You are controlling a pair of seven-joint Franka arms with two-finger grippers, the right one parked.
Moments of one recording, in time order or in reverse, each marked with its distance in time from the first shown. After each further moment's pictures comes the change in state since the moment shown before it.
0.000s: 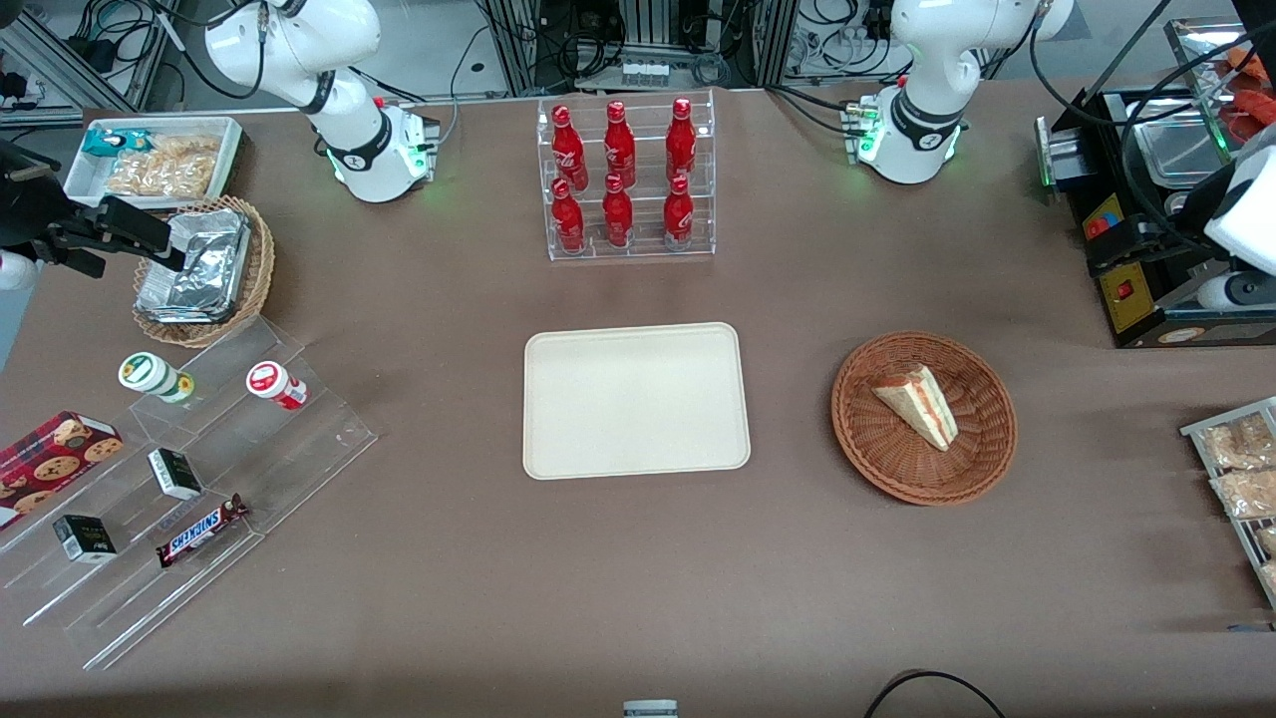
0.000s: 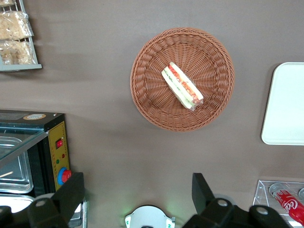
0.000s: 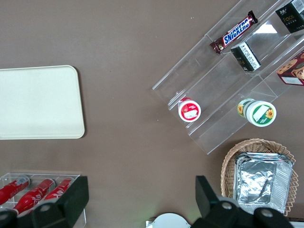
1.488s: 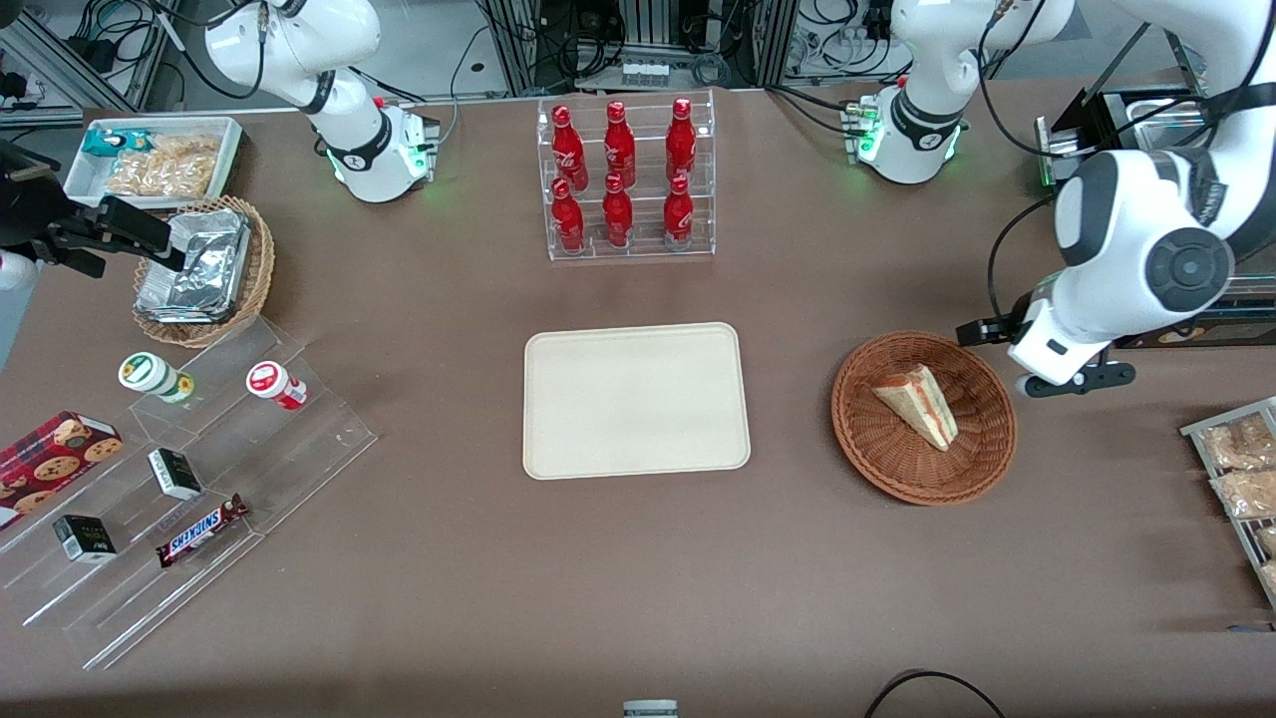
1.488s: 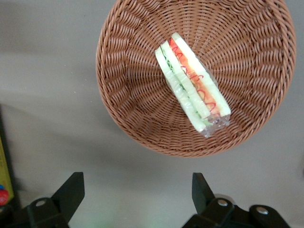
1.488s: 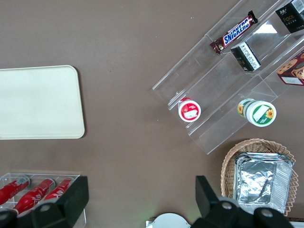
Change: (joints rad) arm -0.066 0.050 -0.004 -0.544 0.000 0.498 -0.229
